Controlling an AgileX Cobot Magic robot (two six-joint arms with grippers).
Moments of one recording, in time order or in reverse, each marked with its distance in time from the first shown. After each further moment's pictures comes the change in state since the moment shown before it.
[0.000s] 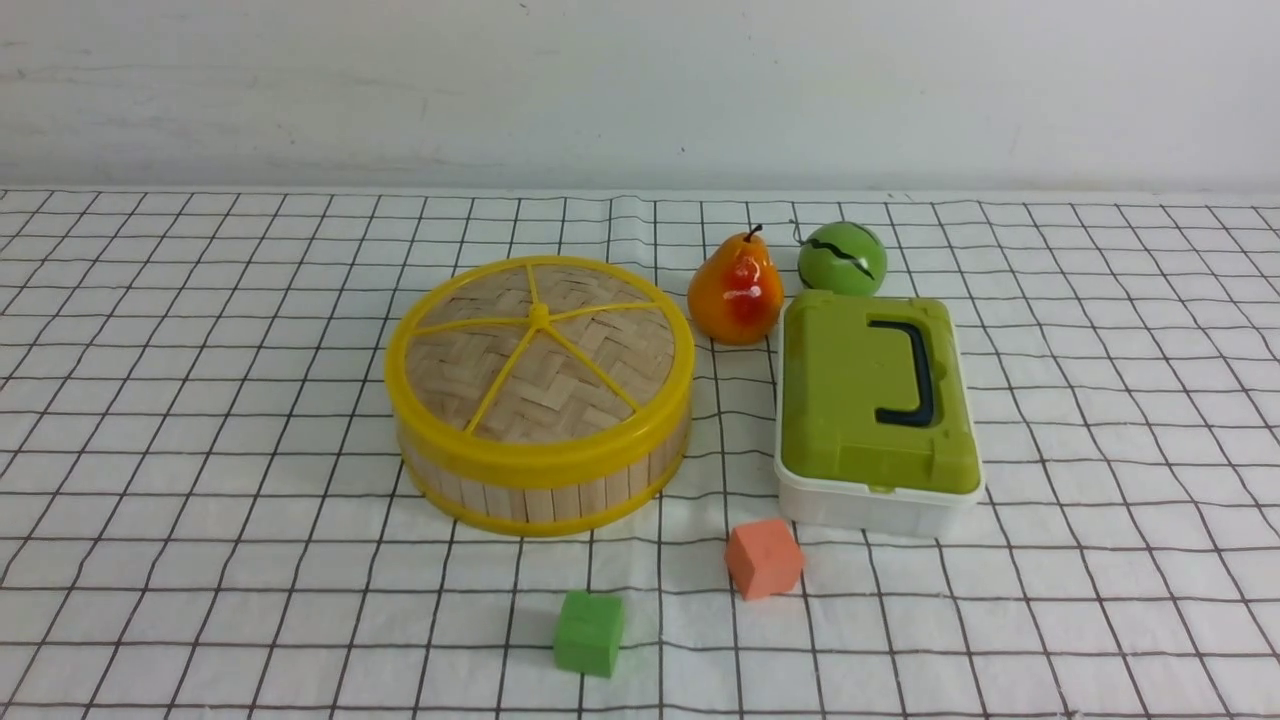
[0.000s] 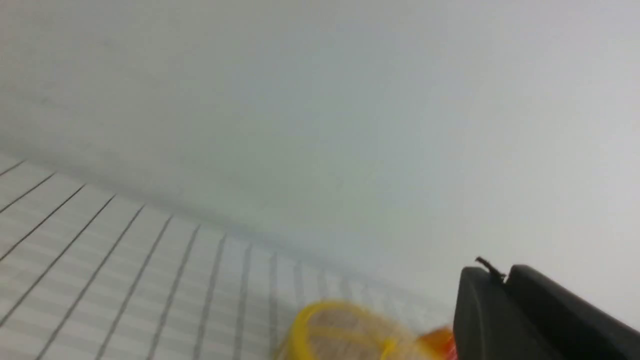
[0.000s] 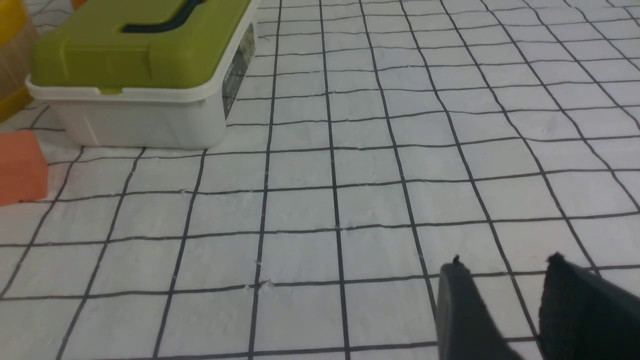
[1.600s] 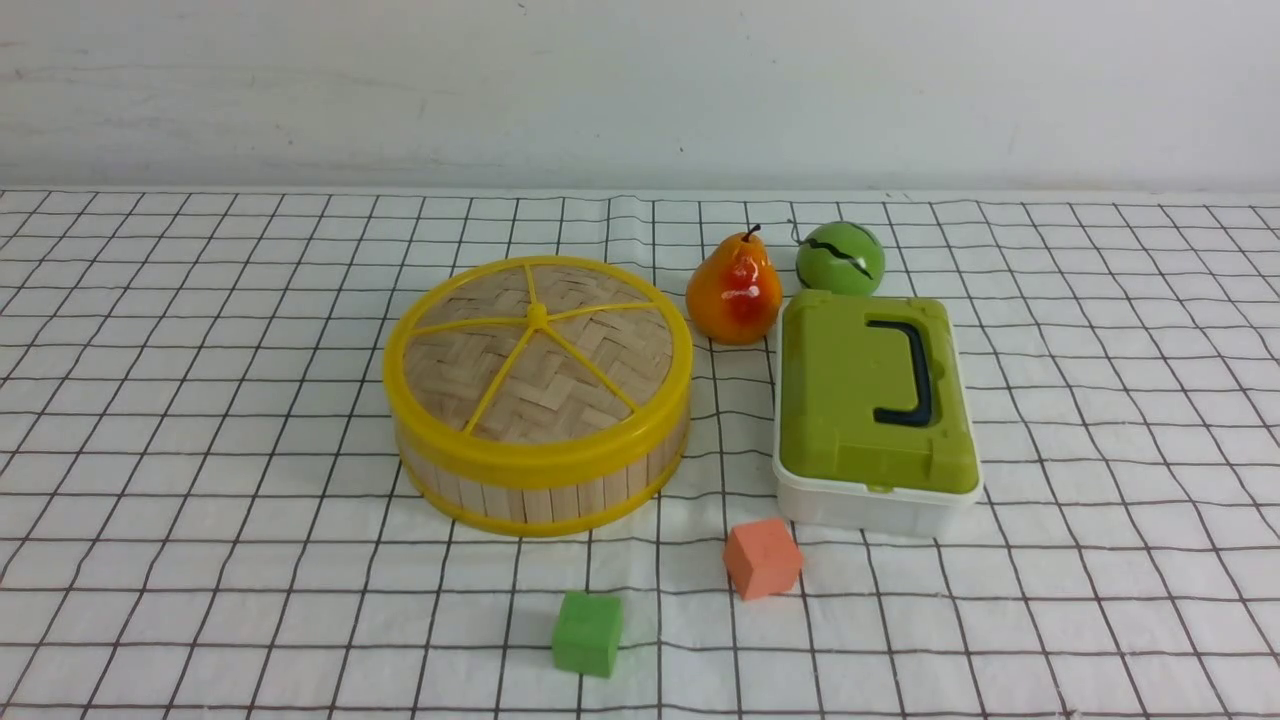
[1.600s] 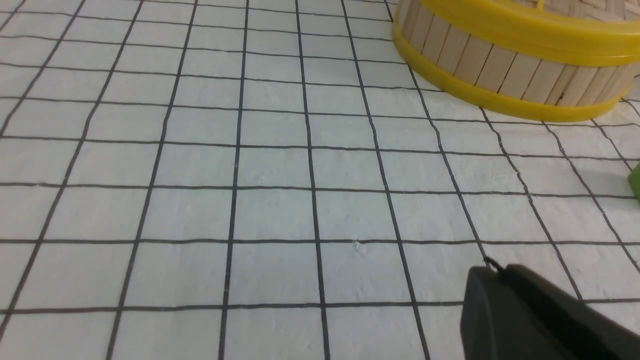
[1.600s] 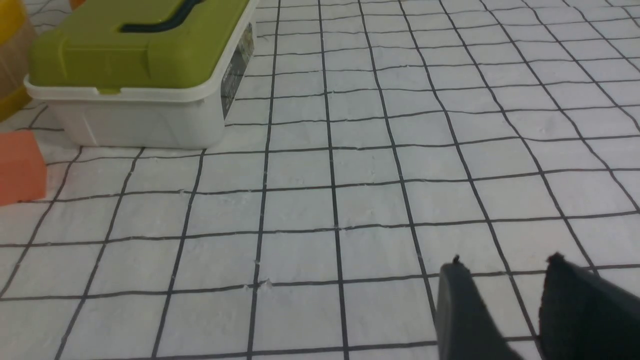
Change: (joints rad) right arm 0.000 0.000 0.000 0.000 0.000 0.000; left arm 0.000 -0.237 0.652 -0.178 -0.060 0.478
